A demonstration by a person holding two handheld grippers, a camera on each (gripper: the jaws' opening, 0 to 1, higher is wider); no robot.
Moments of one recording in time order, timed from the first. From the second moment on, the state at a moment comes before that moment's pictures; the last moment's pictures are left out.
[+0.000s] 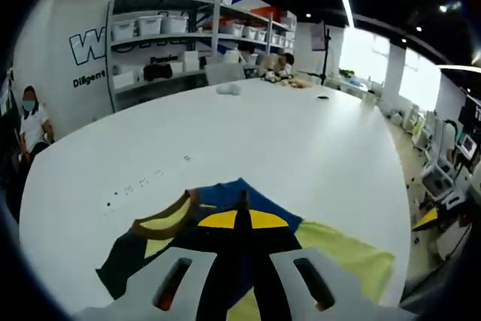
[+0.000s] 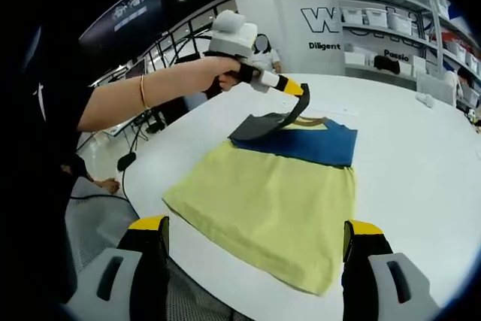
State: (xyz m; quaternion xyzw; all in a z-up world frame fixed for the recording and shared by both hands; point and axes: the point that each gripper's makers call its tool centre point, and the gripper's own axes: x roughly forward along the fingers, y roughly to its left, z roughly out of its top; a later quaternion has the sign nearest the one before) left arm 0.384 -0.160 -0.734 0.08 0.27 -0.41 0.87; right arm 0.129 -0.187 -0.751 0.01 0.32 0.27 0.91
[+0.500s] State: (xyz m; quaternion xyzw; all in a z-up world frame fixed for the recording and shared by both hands) left arm 0.379 -0.188 -0.801 0.10 0.32 -0.41 0.85; right arm 0.131 -0.190 -0.754 0.02 0.33 0.27 0.91
